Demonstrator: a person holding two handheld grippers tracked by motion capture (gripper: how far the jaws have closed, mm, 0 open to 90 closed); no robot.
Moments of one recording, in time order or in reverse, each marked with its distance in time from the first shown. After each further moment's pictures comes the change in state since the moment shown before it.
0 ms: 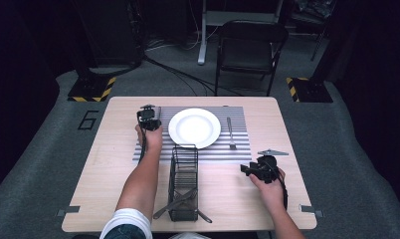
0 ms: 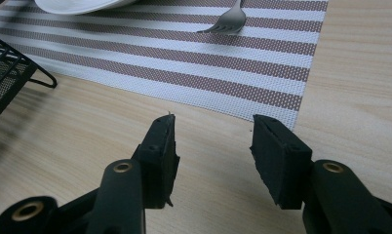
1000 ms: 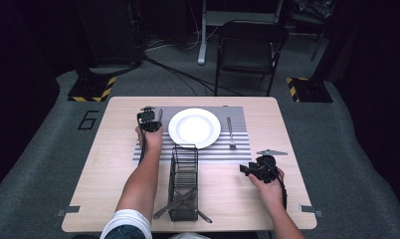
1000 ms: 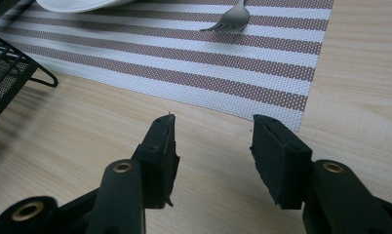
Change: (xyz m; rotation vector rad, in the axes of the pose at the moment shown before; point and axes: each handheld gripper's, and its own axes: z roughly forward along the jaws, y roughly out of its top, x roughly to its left) left arm 0.003 -0.005 0.004 0.015 -0.032 -0.007; right arm 0.001 0.000 0.003 0.006 0.003 0.002
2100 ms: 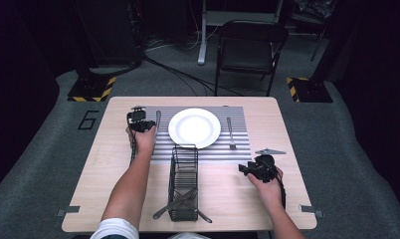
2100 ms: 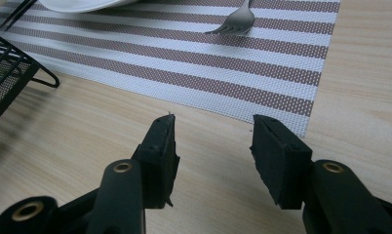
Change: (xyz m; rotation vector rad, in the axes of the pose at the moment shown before) left arm 0.026 0.000 -0.032 -0.058 -0.033 0.002; right arm 0.003 0.002 0.002 0.002 0.002 -0.011
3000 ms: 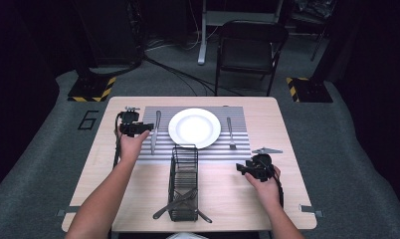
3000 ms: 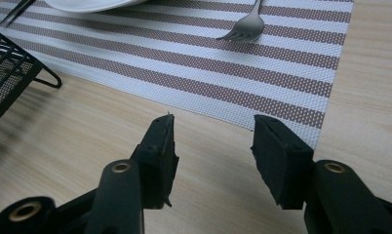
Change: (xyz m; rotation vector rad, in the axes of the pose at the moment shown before) left arm 0.001 -0.006 -0.071 -0.043 -0.139 0.199; right arm 0.006 0.004 0.005 0.000 -0.005 -0.039
